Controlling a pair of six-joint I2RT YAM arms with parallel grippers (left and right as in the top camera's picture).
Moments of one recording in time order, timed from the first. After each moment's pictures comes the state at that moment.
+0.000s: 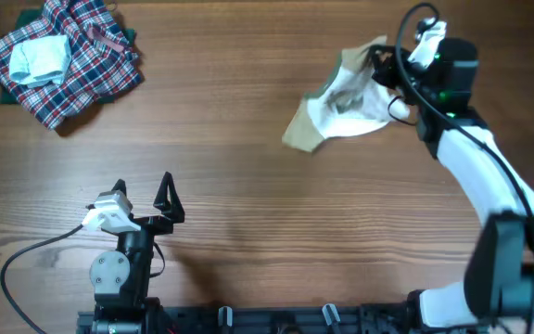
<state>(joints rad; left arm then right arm) -0.01 0.01 0.01 -0.07 0.00 -0.38 -0.01 1.61 1.04 0.19 -0.45 0.53</state>
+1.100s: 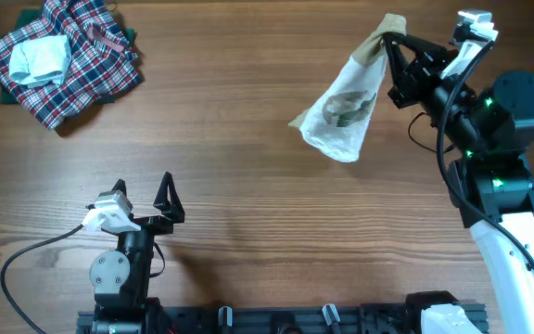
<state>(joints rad) -0.01 0.01 0.01 -0.07 0.00 -0.38 0.08 1.12 1.05 0.04 -0.46 0.47</state>
